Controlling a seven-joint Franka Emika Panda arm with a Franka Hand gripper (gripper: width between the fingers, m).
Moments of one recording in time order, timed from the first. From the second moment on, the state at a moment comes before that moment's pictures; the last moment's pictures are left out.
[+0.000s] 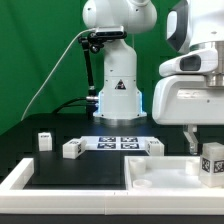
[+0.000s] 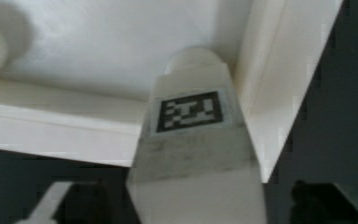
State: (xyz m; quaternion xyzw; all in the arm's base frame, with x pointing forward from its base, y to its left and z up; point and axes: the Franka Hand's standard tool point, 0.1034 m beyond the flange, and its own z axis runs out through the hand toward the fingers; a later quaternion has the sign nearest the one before) arm 0.628 0.122 0.083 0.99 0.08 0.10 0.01
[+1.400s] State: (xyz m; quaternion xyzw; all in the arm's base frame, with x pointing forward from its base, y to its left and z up) arm 0.625 0.110 0.081 0.84 -0.54 0.09 -0.02
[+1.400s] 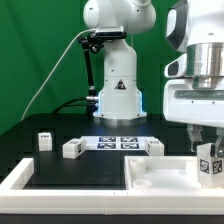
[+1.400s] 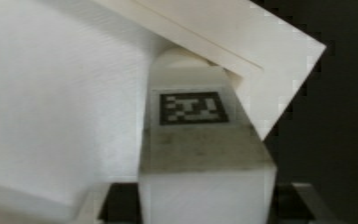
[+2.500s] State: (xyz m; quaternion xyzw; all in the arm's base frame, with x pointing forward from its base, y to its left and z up) arm 0.625 0.114 0.081 0.96 -0.25 0.09 0.00
